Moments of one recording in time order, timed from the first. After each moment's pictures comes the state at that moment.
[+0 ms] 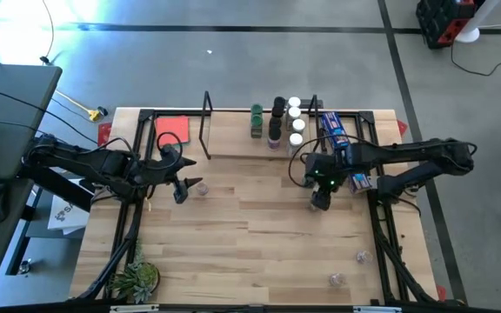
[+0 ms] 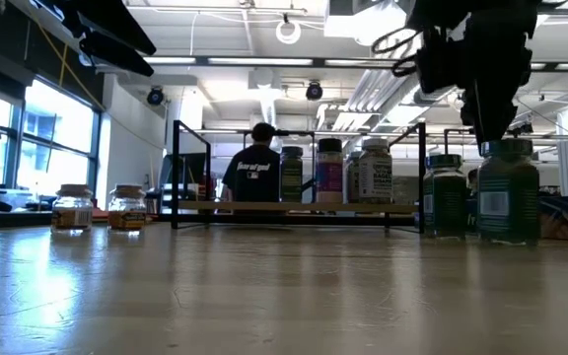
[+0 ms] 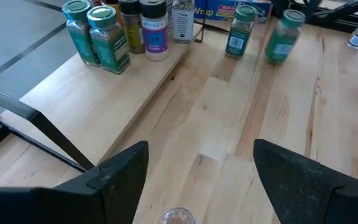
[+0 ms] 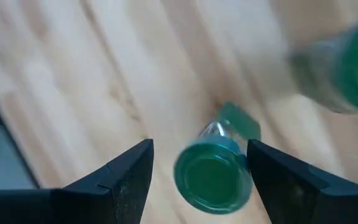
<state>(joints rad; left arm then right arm) -0.24 0.82 0.76 -0.60 -0.54 -0.41 -0.04 1.28 0.93 -0.95 -0.25 0.47</state>
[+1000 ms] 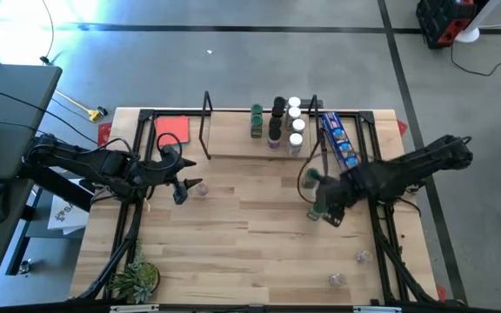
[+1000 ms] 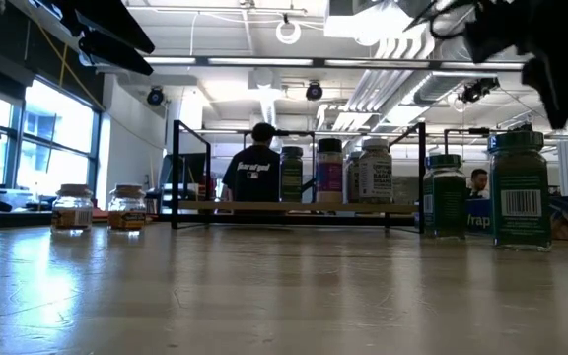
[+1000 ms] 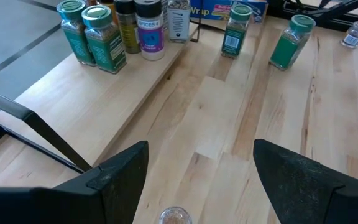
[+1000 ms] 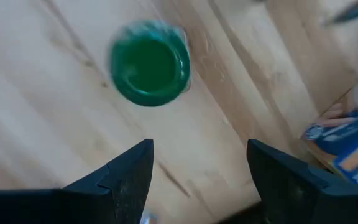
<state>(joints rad) -0.25 0.82 0.76 -0.60 -0.54 -0.41 0.29 1.28 1.02 -1.24 0.00 0.87</state>
